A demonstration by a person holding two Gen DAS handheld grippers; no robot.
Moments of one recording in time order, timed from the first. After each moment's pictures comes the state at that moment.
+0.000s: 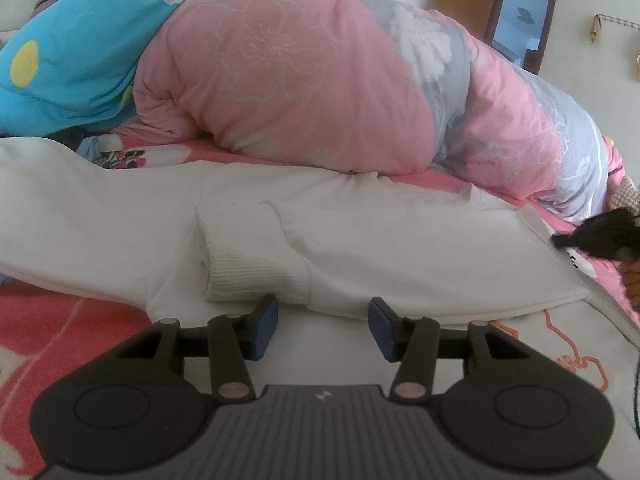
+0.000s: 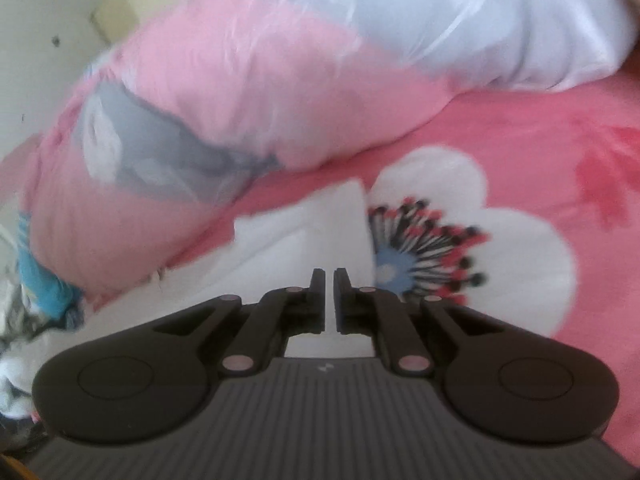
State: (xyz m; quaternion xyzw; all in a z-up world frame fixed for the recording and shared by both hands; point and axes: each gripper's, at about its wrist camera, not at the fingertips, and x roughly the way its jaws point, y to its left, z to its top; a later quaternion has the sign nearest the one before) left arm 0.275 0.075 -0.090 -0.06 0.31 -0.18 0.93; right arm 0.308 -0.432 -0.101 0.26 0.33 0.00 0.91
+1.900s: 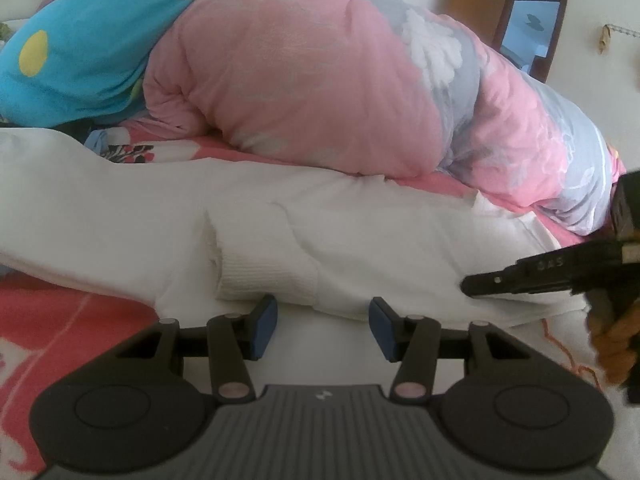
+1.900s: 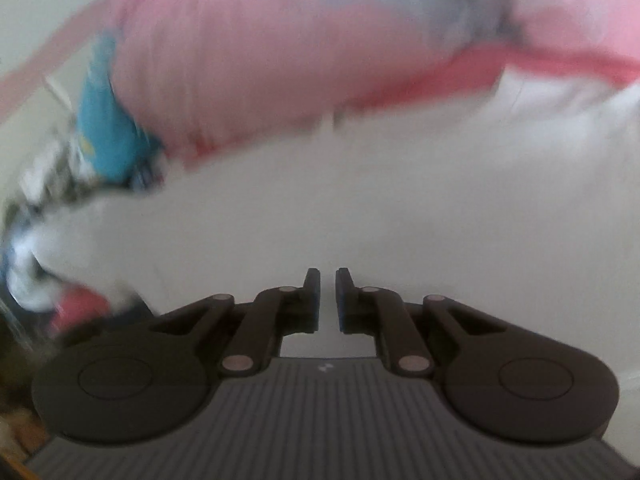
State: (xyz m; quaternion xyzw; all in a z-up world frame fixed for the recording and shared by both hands) left arm 0.273 0.083 -0.088 -0.08 0.31 -0.17 0.93; right arm 0.313 -0.206 -0.103 0.16 0.41 0.14 0.89
